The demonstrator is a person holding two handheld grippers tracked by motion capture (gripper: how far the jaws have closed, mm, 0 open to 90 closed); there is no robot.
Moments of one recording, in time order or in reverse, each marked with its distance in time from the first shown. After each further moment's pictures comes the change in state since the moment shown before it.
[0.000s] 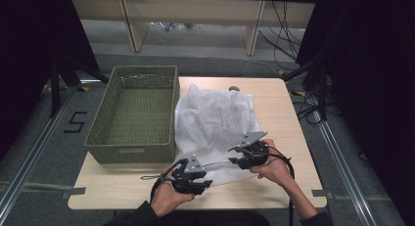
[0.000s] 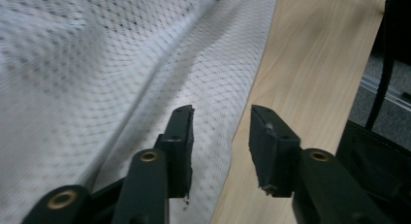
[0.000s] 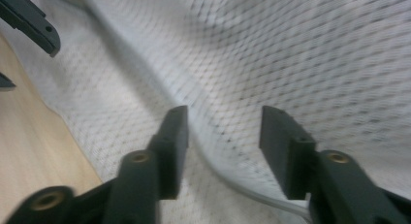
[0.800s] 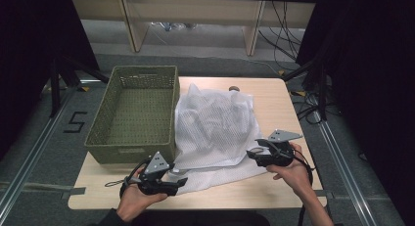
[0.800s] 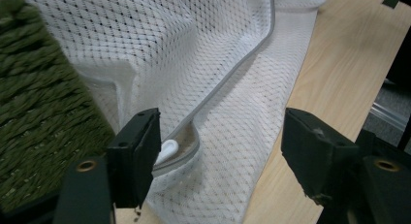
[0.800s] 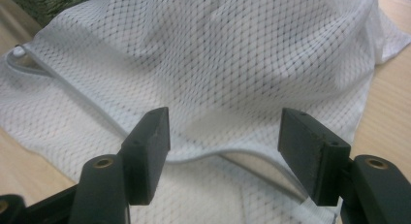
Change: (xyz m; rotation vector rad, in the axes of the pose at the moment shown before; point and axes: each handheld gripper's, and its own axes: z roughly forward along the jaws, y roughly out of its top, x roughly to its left) left arm 0.033 -0.035 -0.061 -0.137 0.106 -0.088; right arm -0.012 -0.035 -0.047 -0.152 -0.137 0.276
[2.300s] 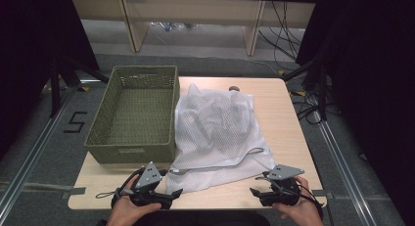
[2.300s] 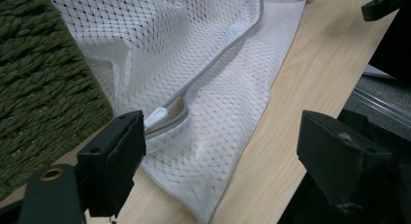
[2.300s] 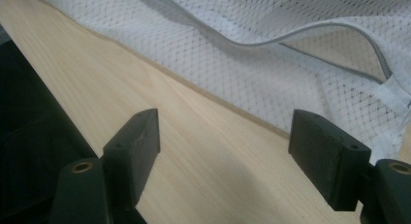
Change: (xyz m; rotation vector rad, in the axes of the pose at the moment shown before) left arm -0.011 -0.018 -0.019 0.024 0.019 0.058; right arm 0.057 -0.058 -0.035 0.152 0.017 -0.054
